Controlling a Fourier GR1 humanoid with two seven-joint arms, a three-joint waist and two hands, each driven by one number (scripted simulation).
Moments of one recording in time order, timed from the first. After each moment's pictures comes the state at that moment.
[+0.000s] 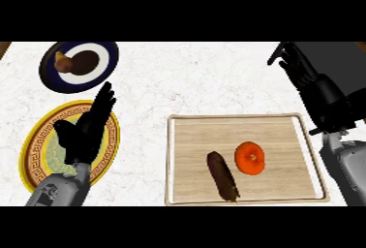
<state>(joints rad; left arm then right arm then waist) -0.19 0.26 -0.24 -1.54 0.15 0.28 0.15 -0.39 -0.43 0.14 -1.55 -0.22 -0.04 0.14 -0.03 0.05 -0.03</state>
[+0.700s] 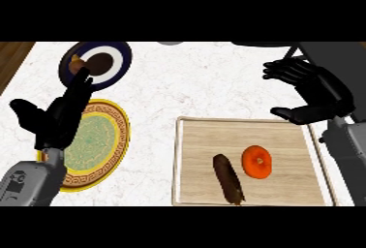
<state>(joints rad) -0.25 0.34 -0.11 -1.51 0.25 0.17 0.18 -0.49 -0.44 0.05 -1.24 -0.49 0.42 -0.06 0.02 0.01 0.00</state>
